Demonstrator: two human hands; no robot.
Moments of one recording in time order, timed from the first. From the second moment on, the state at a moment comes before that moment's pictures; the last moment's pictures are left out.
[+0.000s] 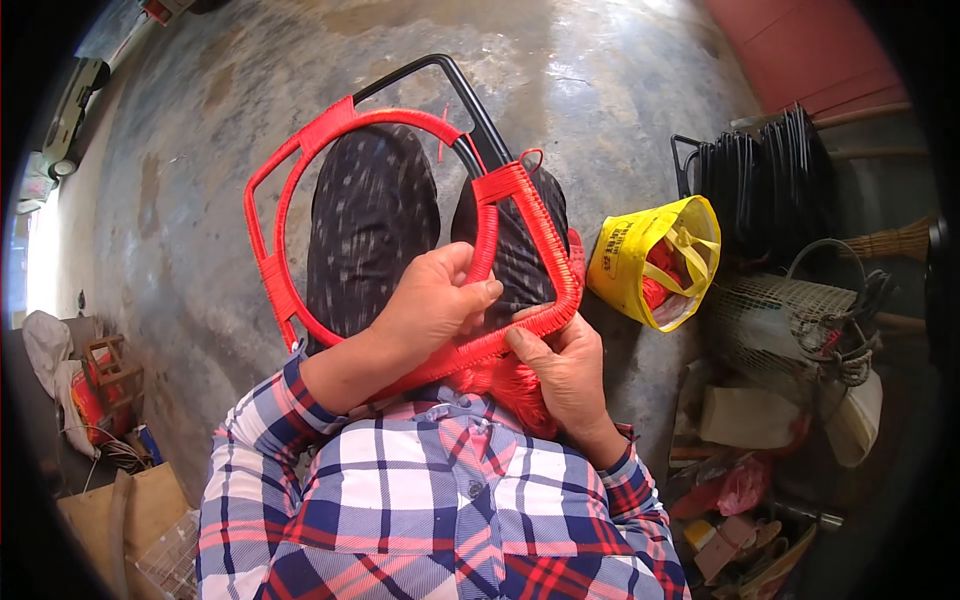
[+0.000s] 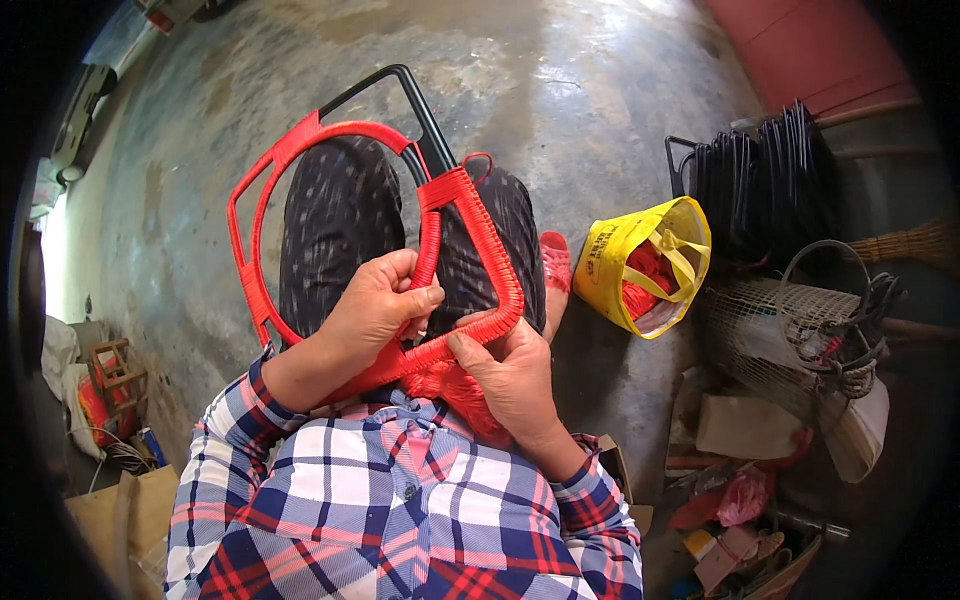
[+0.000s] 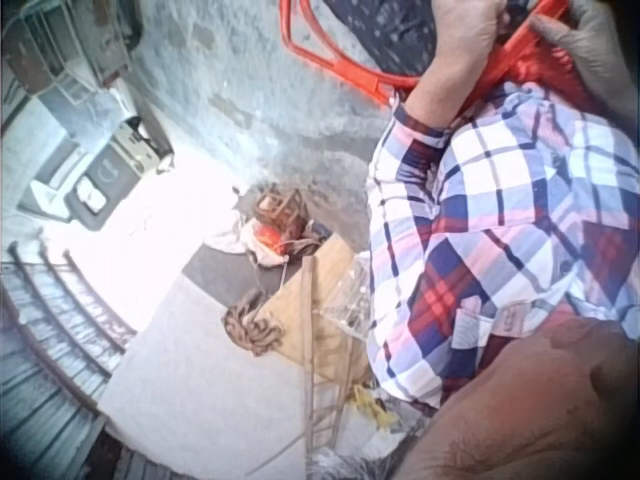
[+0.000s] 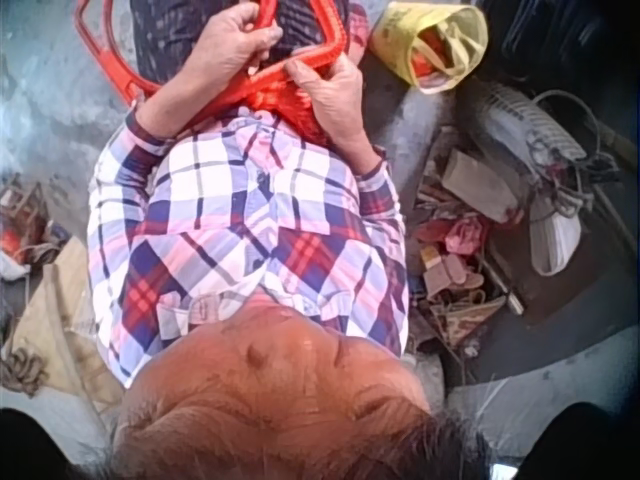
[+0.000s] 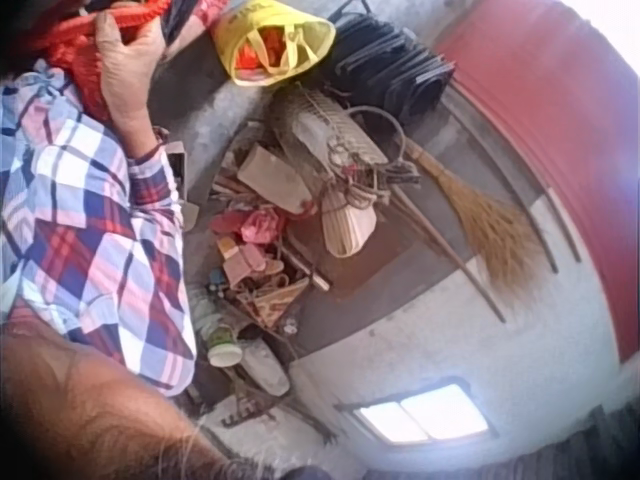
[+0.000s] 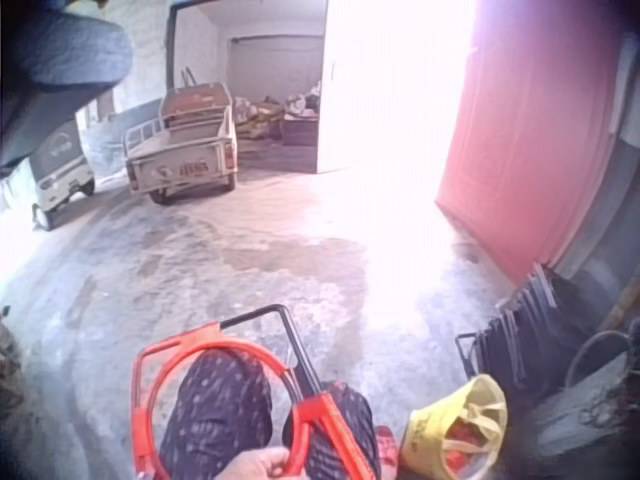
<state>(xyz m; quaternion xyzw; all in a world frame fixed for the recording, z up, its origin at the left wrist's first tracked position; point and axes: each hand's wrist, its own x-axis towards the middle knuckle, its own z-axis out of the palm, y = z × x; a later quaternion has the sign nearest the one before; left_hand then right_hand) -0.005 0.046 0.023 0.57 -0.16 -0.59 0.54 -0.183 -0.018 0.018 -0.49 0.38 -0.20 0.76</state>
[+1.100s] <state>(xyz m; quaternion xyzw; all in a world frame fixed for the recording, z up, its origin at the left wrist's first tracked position) 0.033 0.090 0.010 0.58 -0.40 -0.64 0.32 -0.184 -0.030 0.007 -0.40 0.40 -0.22 0.80</state>
